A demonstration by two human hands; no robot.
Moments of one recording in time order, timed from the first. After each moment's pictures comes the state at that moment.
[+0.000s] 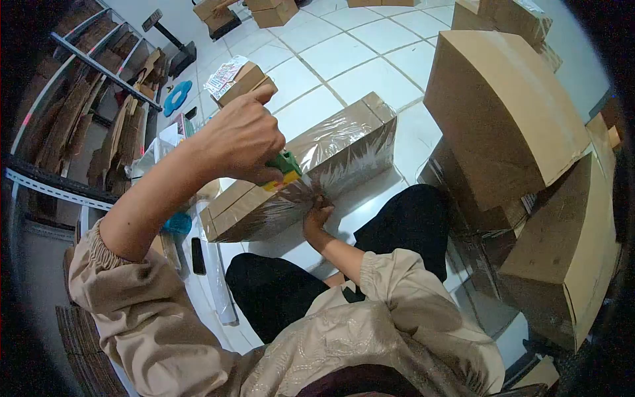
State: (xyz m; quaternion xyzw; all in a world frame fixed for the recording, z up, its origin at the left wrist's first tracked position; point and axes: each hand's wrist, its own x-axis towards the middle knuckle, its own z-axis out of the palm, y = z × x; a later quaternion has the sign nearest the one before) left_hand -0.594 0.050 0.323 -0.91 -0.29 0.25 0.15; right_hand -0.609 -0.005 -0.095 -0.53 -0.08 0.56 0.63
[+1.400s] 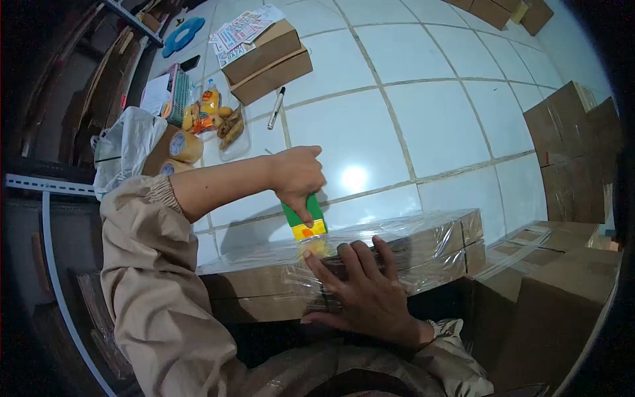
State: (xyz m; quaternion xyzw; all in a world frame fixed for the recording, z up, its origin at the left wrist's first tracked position) left_hand -0.734 0.242 0.086 -0.91 -0.29 0.26 -0.17; right_hand -0.506 0.135 0.121 -0.24 -0.95 0.17 0.11
